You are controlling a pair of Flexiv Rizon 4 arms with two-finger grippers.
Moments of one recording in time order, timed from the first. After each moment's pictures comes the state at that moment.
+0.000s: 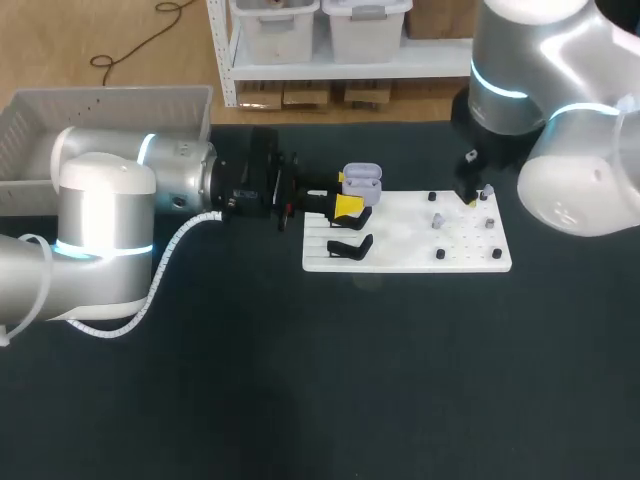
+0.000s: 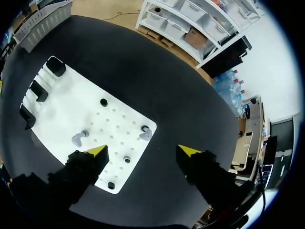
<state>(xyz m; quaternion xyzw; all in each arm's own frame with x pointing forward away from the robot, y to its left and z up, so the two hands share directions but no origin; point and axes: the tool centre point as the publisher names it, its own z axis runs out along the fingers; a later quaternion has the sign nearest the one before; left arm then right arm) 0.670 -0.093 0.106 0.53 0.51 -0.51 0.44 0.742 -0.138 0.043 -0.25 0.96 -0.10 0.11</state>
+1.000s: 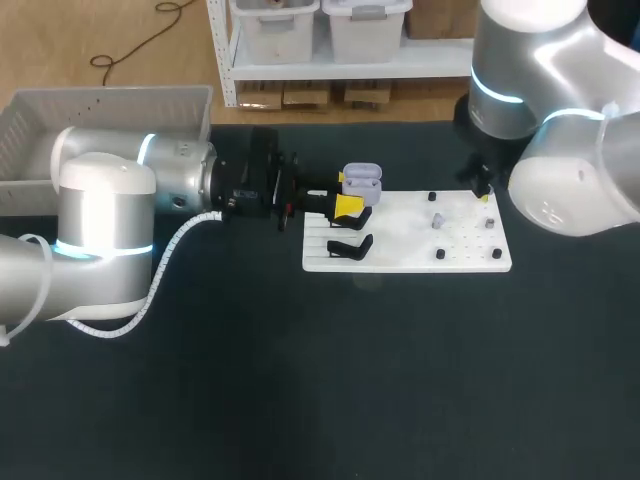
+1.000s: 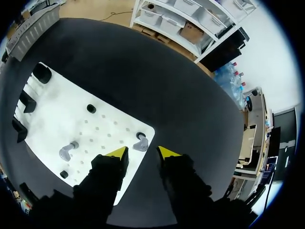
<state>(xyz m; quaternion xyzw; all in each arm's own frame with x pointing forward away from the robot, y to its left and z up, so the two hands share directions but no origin) 0.670 -0.093 0.106 0.53 0.51 -0.51 0.44 0.756 -0.144 0.021 -0.22 0.97 -0.09 0.11</state>
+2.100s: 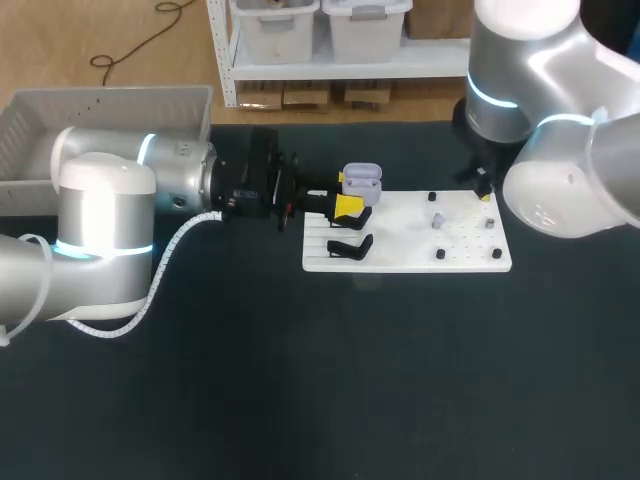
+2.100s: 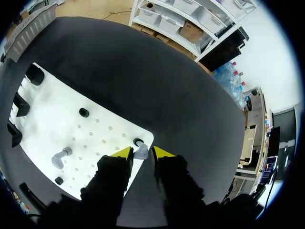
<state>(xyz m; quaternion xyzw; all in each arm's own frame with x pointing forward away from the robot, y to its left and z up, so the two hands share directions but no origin) 0.670 -0.093 0.106 0.53 0.51 -0.51 0.44 0.764 -0.145 0.010 -0.22 0.97 -0.10 0.11</state>
